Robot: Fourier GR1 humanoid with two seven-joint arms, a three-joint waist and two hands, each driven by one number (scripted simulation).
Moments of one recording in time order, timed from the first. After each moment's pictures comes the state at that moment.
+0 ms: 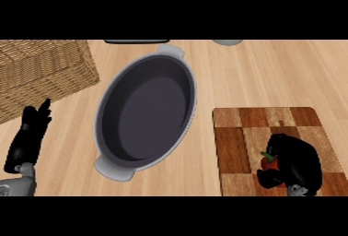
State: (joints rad) left arm -0.08 0.29 0.15 -1.44 -0.19 0.07 0.37; right arm 0.05 -0.20 0.23 -1.77 1.20 0.19 0.66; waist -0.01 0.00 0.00
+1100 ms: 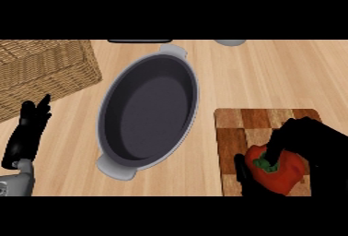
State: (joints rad) left arm -0.10 0.29 0.16 -1.46 -0.19 0.04 0.40; right arm -0.33 -0.11 0.43 -2.38 1.25 0.36 0.76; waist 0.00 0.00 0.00
